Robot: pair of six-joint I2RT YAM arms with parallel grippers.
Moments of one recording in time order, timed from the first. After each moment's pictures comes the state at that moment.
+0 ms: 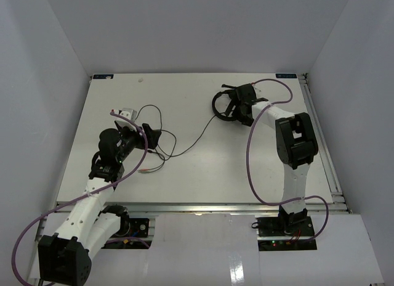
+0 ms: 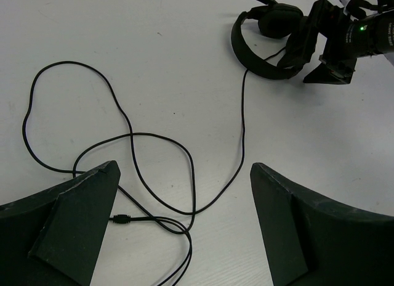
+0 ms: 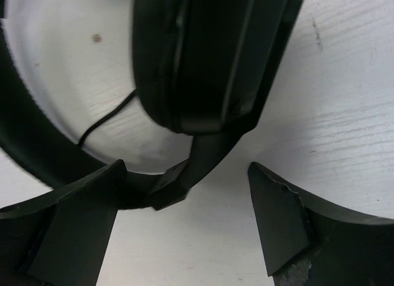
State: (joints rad) left arm -0.19 0.84 0.54 0.12 0.26 -0.20; right arm 0.35 2.05 1.47 -0.34 0.14 0.71
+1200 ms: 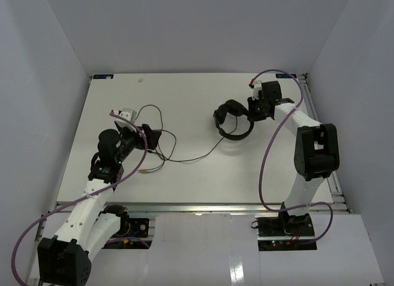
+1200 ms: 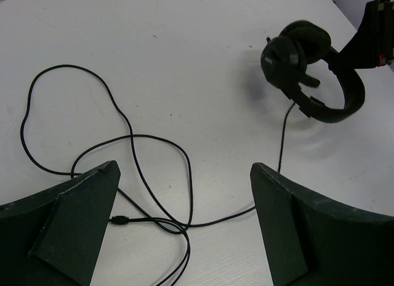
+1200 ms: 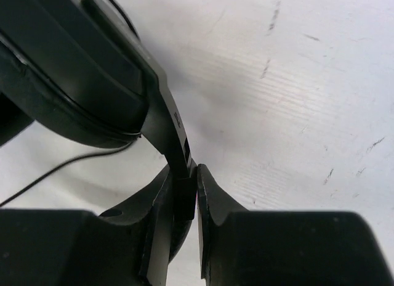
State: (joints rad) left arm -0.19 0.82 0.54 0.11 0.27 -0.19; right arm 0.18 1.84 1.32 -0.36 -0.21 -0.09
